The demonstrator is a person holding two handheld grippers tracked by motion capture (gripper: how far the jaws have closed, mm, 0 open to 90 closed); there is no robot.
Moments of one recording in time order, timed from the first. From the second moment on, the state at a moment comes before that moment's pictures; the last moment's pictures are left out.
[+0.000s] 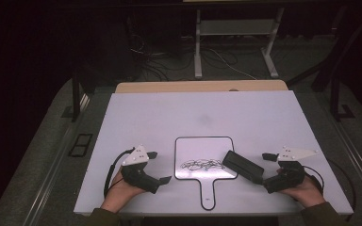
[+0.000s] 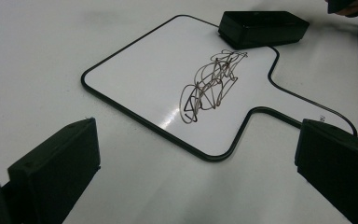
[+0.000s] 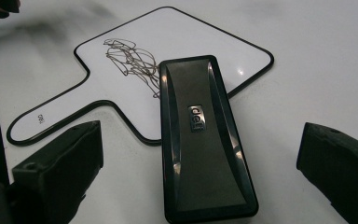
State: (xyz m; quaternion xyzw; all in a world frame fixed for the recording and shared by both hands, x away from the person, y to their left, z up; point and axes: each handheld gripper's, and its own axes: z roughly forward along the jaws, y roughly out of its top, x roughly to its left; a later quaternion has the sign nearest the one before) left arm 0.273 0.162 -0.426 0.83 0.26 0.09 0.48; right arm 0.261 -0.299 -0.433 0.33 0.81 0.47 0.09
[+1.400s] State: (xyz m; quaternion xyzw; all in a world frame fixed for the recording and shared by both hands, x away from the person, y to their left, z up) left arm 0.272 0.163 -0.426 0.83 0.26 0.09 0.48; right arm 0.285 -0.294 -0.405 0.33 0.82 0.45 0.09
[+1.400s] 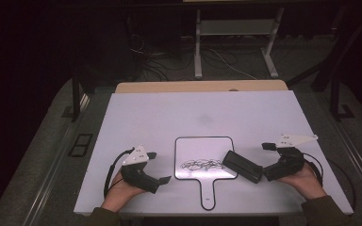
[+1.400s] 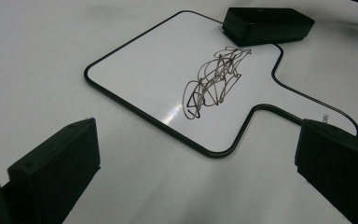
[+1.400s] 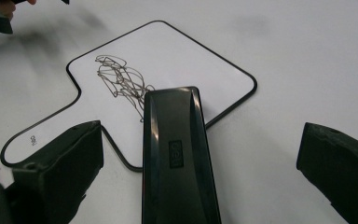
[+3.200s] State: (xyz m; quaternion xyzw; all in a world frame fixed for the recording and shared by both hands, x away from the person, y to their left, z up) left arm 0.273 0.163 -0.427 0.84 0.26 0.09 0.47; right arm 0.307 -0.251 -0.418 0.31 0.90 0.31 0.07
